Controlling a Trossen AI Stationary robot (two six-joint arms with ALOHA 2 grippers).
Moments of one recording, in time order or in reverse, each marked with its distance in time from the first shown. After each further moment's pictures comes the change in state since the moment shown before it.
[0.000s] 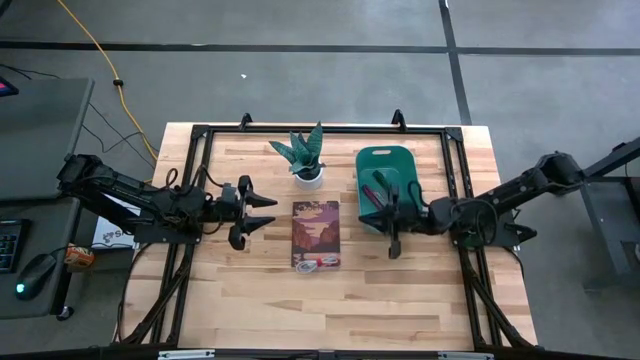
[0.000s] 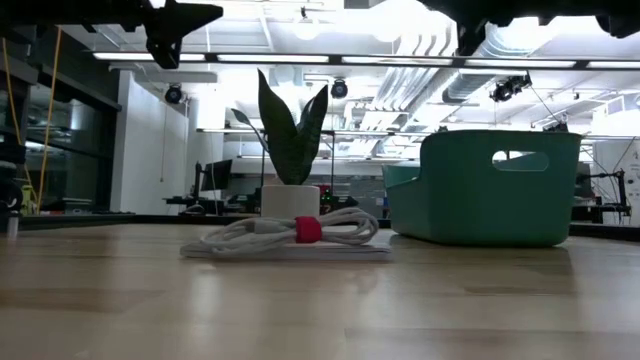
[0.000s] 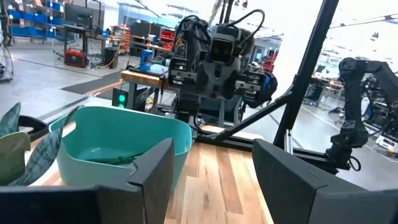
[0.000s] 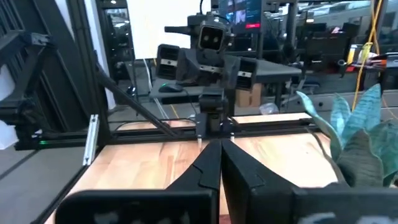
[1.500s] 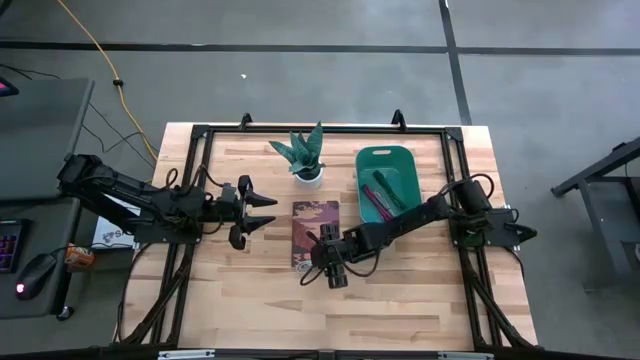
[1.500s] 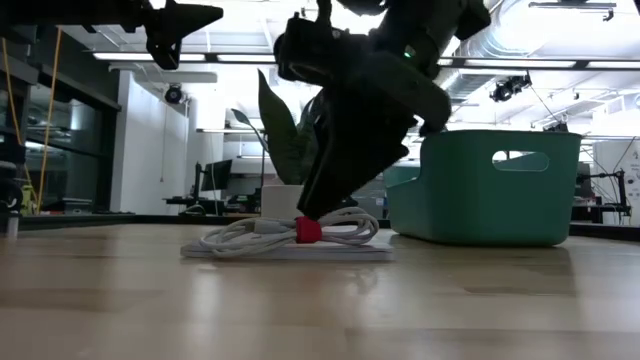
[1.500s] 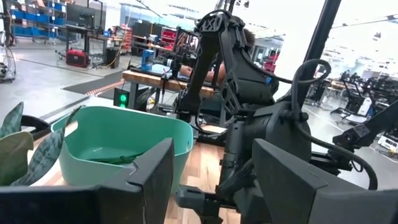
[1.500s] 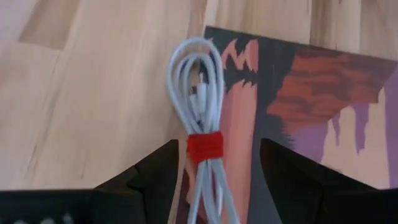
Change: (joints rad) left arm 0.000 0.000 0.000 0.000 -0.006 0.000; right arm -0.025 0.908 0.899 -1.052 -0.225 0.024
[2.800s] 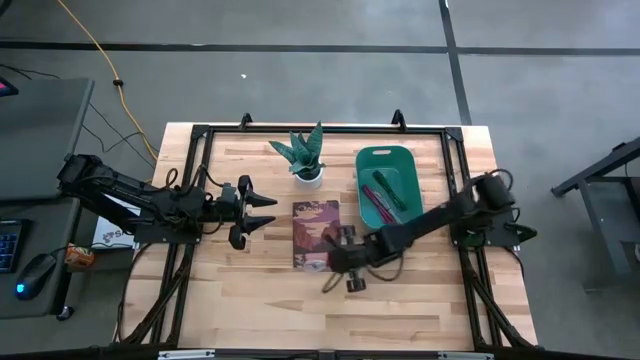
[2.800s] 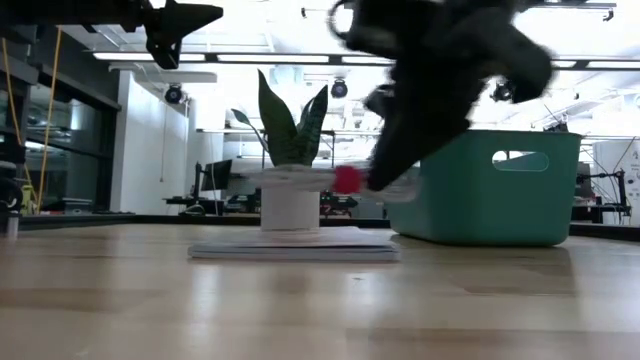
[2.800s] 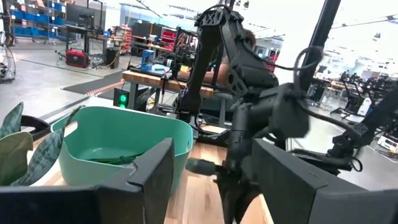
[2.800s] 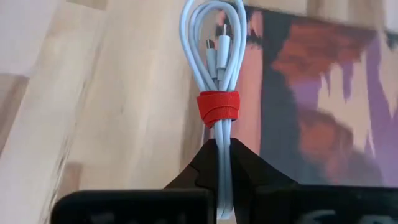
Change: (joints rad) left arm 0.000 0.000 0.000 0.000 0.000 0.000; right arm 0.058 -0.168 -0.159 -0.024 0.061 0.033
